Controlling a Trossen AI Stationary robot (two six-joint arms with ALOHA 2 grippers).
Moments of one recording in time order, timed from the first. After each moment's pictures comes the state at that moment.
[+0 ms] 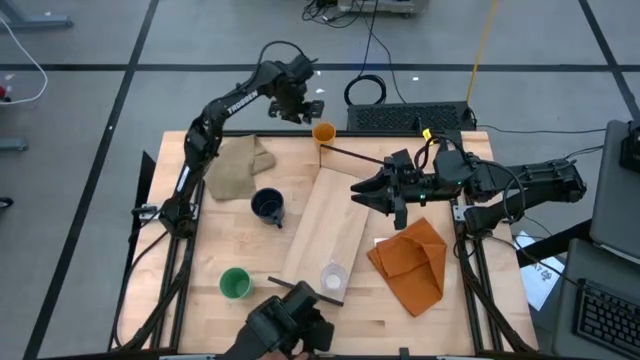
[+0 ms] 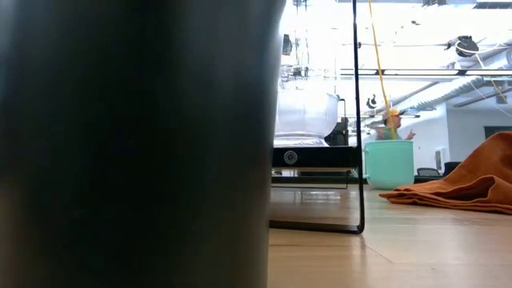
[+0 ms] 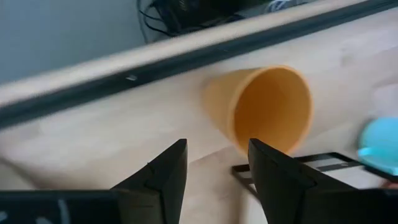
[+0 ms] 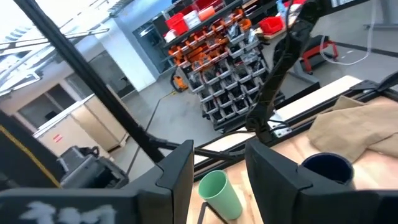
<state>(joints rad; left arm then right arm) 0.77 2.28 2.29 -1.26 0.25 -0.58 0.14 1.16 1.25 -0.15 0.08 0.56</state>
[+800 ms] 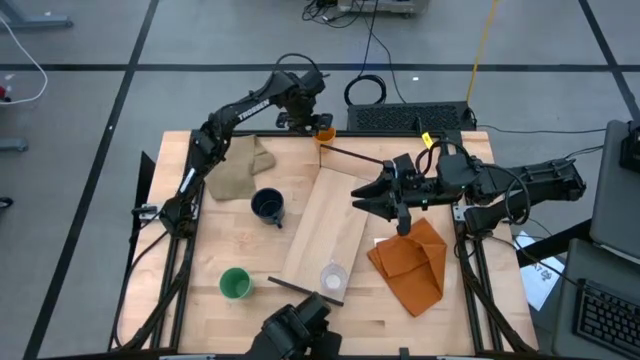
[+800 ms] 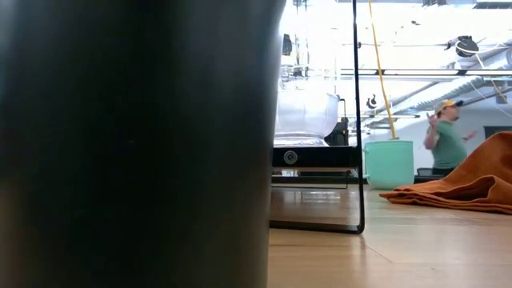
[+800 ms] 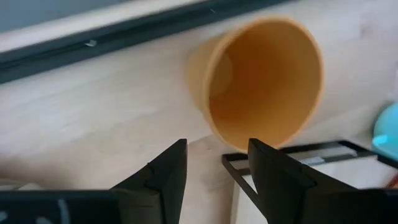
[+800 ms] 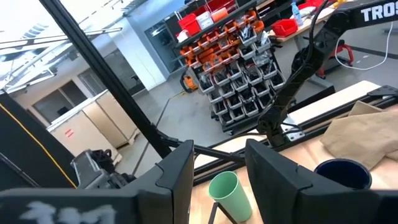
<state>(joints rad) 0.71 2.34 2.29 -1.27 0.24 -0.62 0.18 1.16 1.25 -0.12 0.08 0.54</state>
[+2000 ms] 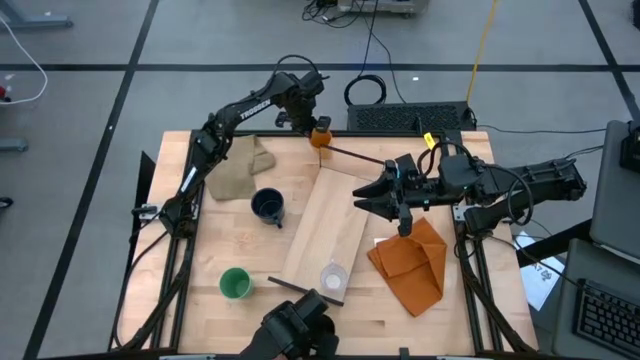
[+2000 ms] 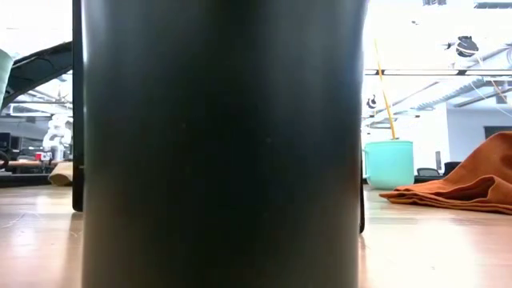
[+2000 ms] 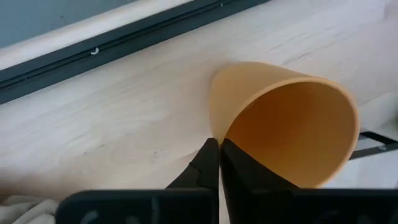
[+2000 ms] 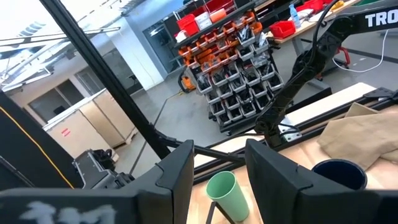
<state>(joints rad) 0.72 2.36 2.29 -1.29 0.25 -0.52 0.19 1.16 1.25 -0.13 0.10 0.53</state>
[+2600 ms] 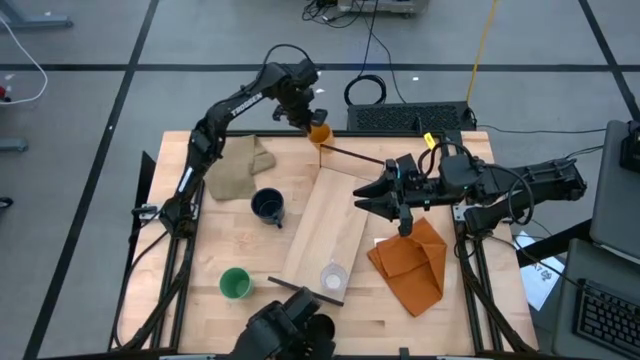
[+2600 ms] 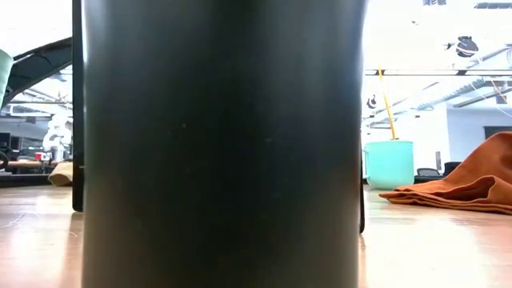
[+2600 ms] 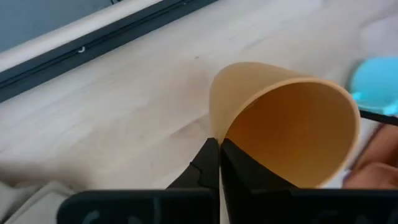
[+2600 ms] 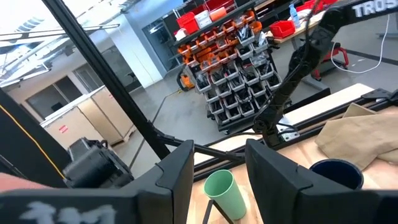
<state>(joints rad) 0.74 2.31 2.36 -1.37 0.33 -0.44 0.19 1.15 1.25 -0.14 0.10 0.51</state>
